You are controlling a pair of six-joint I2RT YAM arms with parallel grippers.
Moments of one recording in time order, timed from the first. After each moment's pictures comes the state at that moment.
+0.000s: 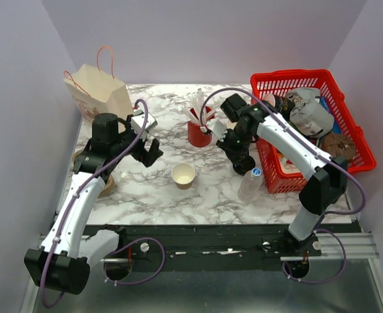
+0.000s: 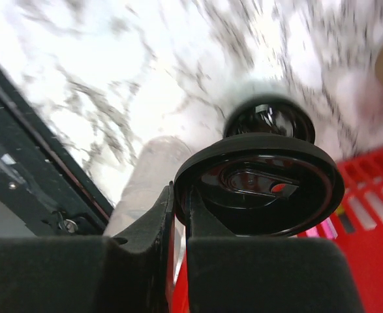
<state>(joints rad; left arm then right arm) -0.18 1.02 1.03 -0.55 0.57 0.33 0.61 1.75 1.67 -1.28 -0.18 -0.53</state>
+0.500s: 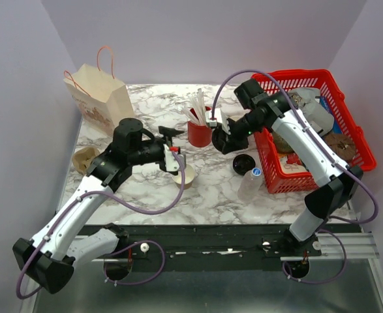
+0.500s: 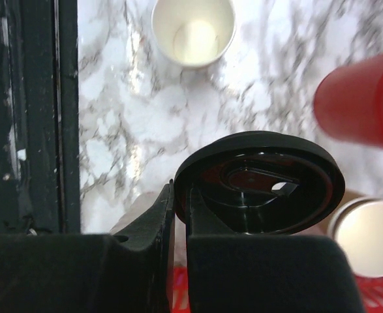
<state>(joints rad) -0.52 0.97 1.02 -0.41 0.65 0.98 0.55 1.66 1.79 -1.32 -0.61 -0.96</state>
